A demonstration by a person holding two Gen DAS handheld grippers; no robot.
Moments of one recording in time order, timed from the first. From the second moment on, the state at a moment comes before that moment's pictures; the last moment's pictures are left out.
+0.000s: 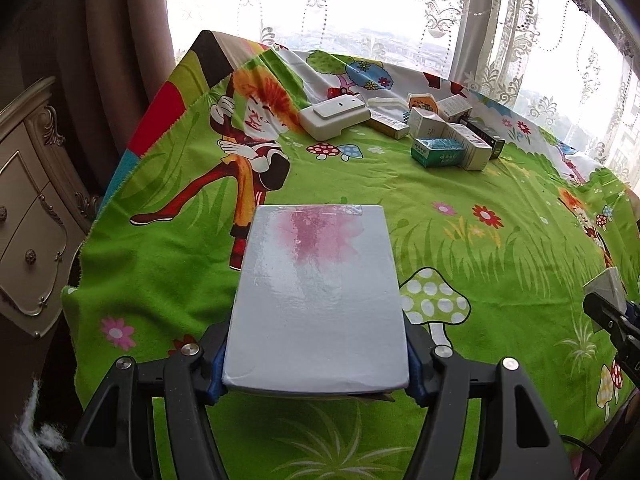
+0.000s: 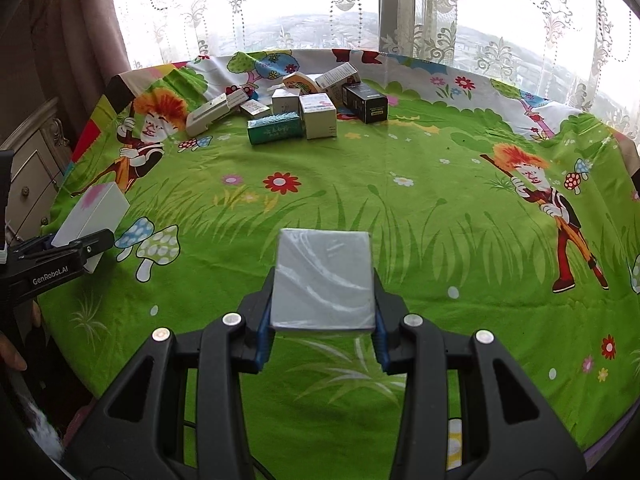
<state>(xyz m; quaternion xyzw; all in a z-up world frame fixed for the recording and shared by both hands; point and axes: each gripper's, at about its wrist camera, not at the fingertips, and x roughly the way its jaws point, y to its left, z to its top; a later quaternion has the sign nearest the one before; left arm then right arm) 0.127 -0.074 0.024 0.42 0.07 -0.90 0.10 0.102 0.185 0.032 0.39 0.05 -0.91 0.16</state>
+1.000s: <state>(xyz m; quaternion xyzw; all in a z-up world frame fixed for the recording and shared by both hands) 0.205 0.009 0.095 0.35 -0.01 -0.94 0.03 0.227 0.266 0.100 0.30 0.02 -0.94 0.14</state>
